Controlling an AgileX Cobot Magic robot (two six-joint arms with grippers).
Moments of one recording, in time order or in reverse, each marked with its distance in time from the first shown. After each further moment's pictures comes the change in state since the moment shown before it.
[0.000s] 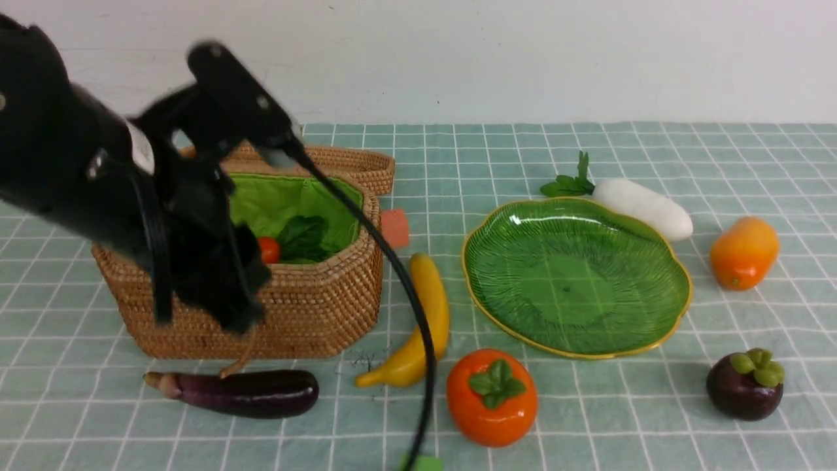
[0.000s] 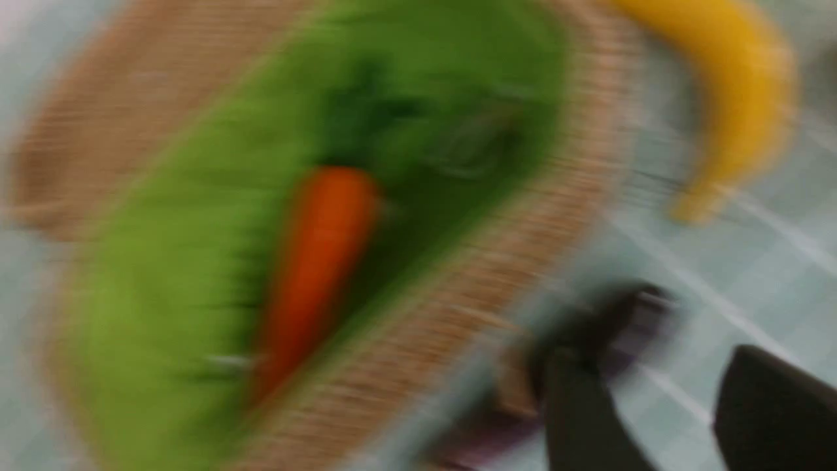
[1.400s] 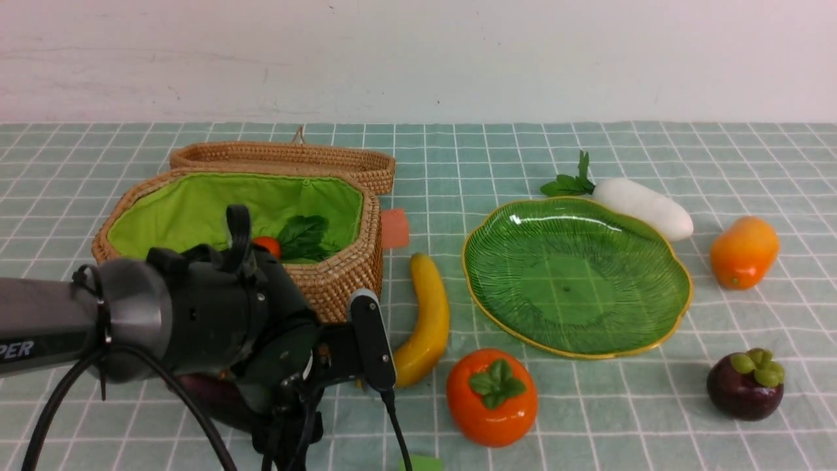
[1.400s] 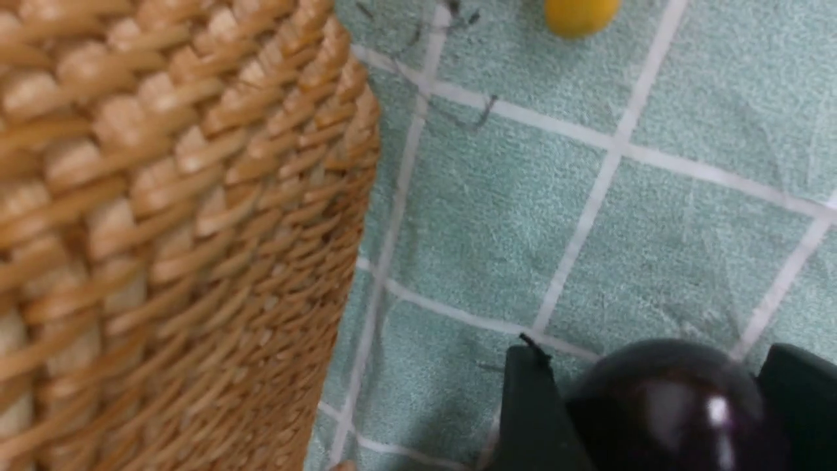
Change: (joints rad) right arm 0.000 0.000 0.000 0.175 -0.007 -0.054; left arm -0.129 0.442 0.188 0.398 -0.301 -0.075
